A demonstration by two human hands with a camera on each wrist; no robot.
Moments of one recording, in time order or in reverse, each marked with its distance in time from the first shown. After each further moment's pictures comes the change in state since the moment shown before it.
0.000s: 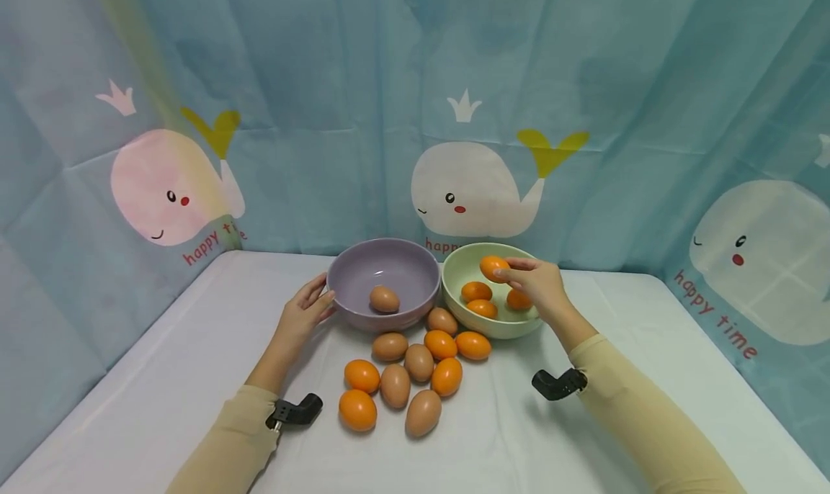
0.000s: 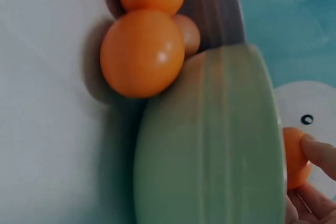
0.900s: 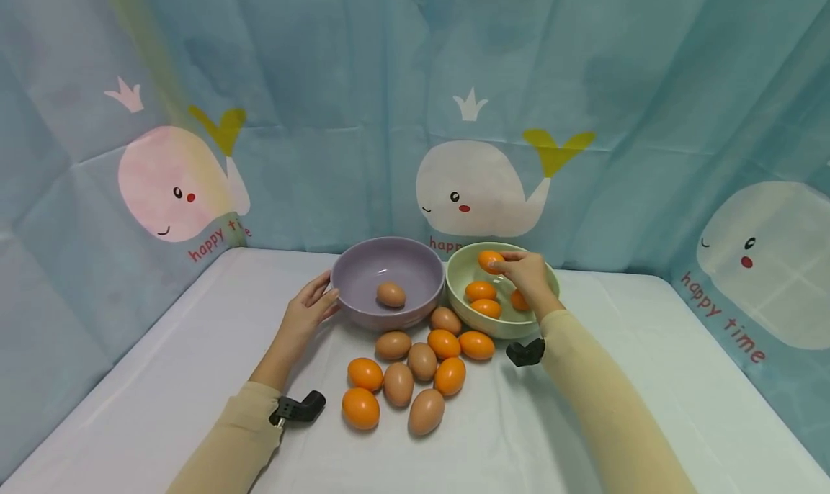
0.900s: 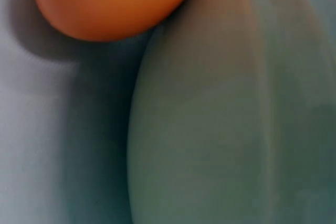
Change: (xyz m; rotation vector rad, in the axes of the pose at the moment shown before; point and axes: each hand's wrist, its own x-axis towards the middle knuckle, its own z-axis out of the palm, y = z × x) left_hand 0.000 -0.003 -0.001 0.007 0.013 -0.002; right_hand 0.052 0.013 0.021 -0.059 0.077 0.018
